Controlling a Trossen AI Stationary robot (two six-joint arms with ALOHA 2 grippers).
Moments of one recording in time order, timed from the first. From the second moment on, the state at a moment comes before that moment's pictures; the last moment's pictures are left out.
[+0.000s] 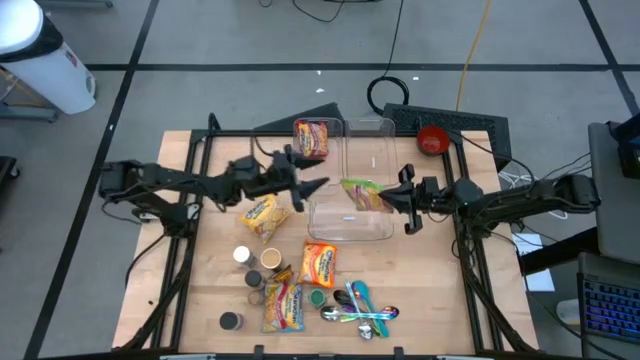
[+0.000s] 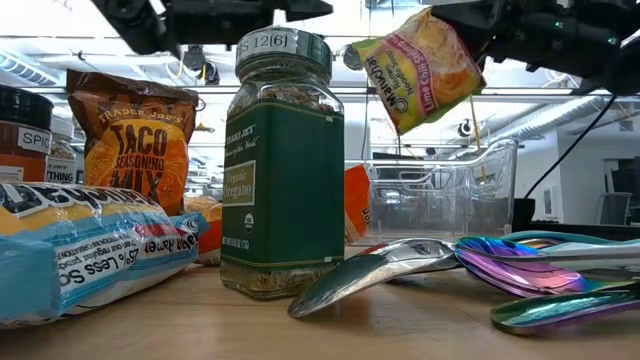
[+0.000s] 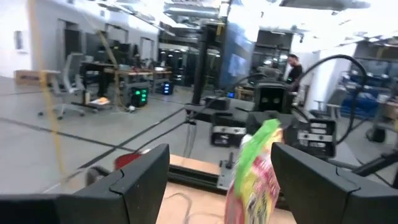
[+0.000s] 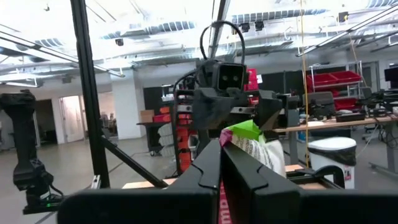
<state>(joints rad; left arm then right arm) 0.13 1.48 0.79 0.87 -0.03 -0.11 -0.06 0.98 0.21 1.14 -0.05 0.14</state>
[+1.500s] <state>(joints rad) 0.06 1.71 0.95 0.87 0.08 -0.07 -0.06 1.01 0.22 1.26 -0.13 0.14</state>
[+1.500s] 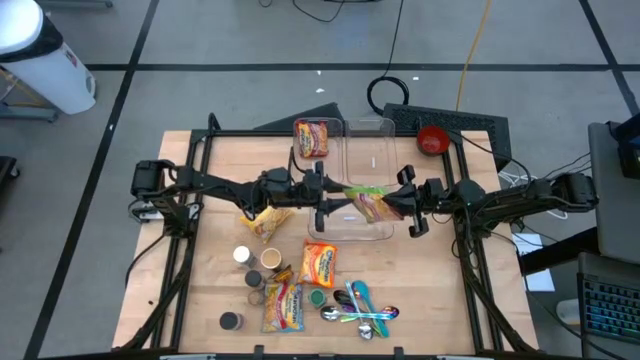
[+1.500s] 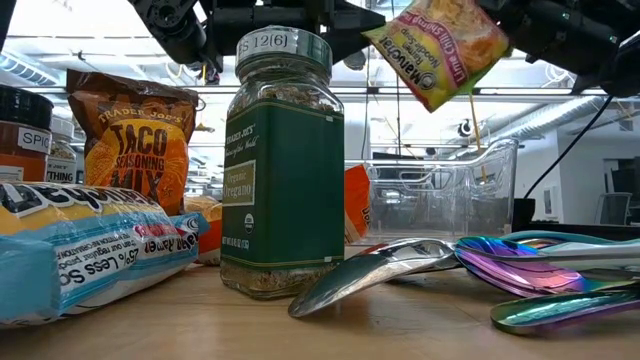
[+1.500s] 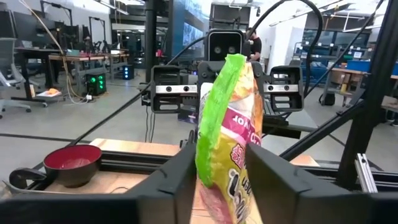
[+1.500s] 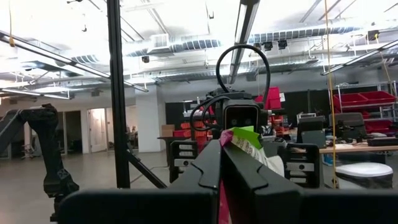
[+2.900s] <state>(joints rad) 0.32 1.35 0.94 0.32 -0.05 0.07 -0.06 0.87 0.22 1.01 -0.13 0.22</state>
